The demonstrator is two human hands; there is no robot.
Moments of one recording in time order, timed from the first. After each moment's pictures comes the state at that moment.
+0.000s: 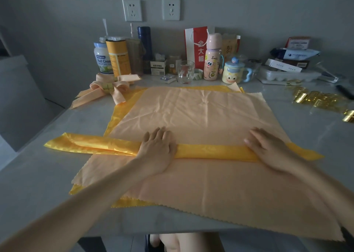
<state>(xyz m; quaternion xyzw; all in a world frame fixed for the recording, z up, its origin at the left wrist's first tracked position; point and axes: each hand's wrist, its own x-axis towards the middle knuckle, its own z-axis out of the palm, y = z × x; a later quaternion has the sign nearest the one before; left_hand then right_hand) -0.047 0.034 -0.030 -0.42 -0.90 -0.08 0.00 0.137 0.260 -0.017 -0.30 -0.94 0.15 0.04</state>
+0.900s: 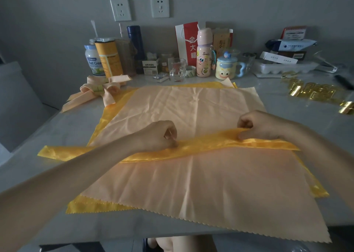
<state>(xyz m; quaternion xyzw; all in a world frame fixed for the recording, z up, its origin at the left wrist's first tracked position) -0.050 0.067 0.010 -0.48 -0.84 -0.20 -0.15 0.120 0.296 0.026 -0.21 -0.95 0.23 -0.01</state>
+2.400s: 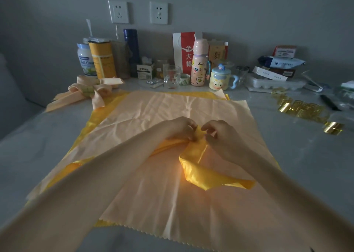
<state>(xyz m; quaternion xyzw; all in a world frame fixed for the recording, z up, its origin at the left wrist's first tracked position) -0.054 0.175 0.013 -0.41 -0.82 -0.27 -0.30 0.087 0.250 0.009 -0.20 -0.93 0.25 0.18</state>
